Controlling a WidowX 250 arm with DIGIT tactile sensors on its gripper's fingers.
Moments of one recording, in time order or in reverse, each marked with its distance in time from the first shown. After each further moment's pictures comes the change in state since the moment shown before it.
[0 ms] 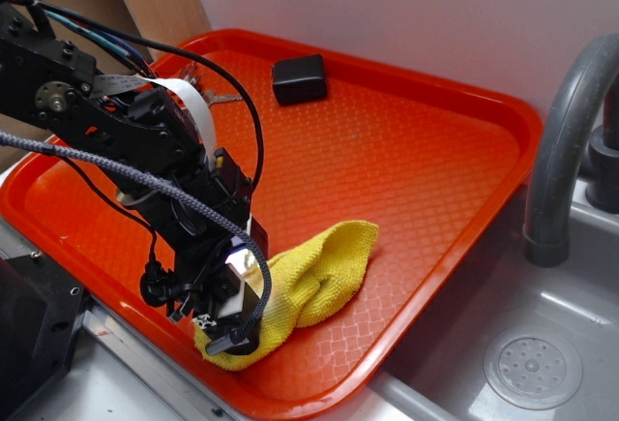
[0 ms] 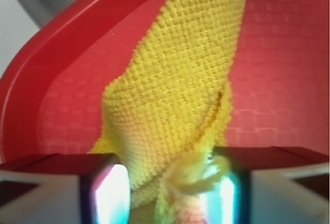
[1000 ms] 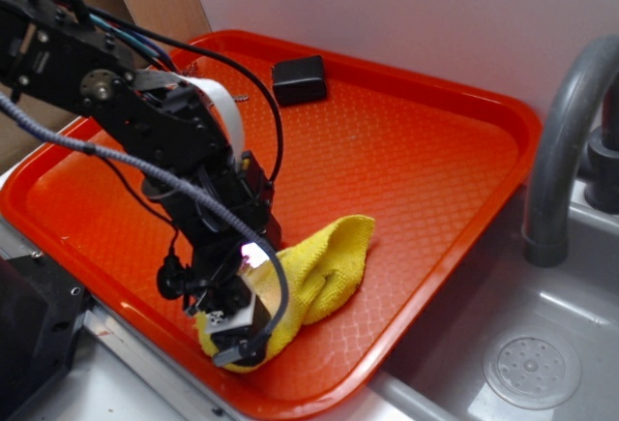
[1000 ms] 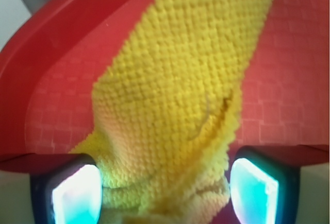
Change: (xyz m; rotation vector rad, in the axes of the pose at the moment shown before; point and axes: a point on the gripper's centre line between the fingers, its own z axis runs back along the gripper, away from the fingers) arm 0.004 0.004 -0.007 -0.029 0.068 -0.034
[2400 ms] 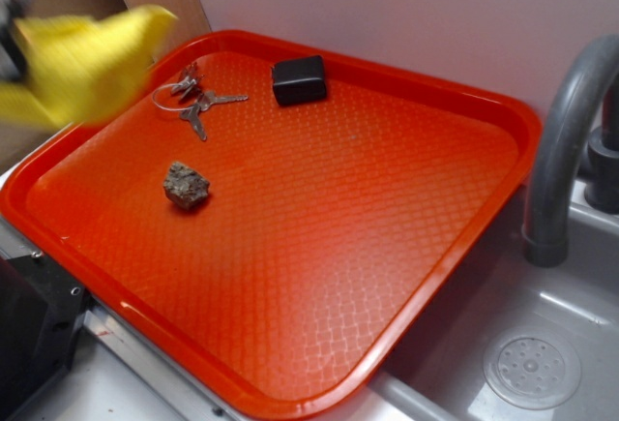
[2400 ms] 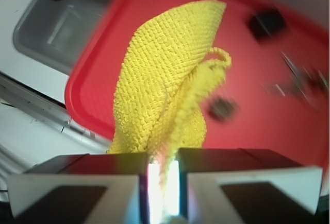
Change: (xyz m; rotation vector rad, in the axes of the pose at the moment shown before) arm -0.049 0.028 0.223 0.117 0.121 0.571
